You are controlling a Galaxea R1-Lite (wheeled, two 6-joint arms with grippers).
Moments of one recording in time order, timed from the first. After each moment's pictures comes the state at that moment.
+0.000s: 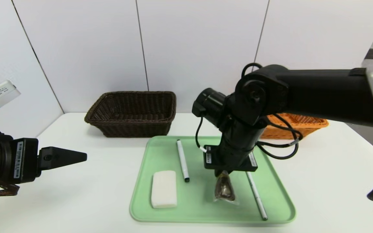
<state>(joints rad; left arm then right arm) -0.37 1.14 -1.06 0.57 0.01 -0.39 0.75 2.13 -1.95 1.10 -0.06 0.72</state>
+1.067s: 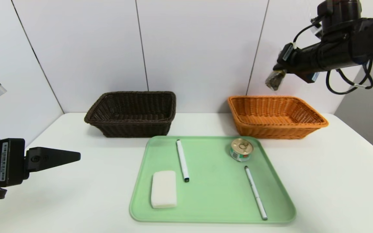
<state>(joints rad) -0.37 1.10 -1.06 0.57 0.01 -0.39 0.15 1.97 -1.93 0.39 -0.01 0.57</state>
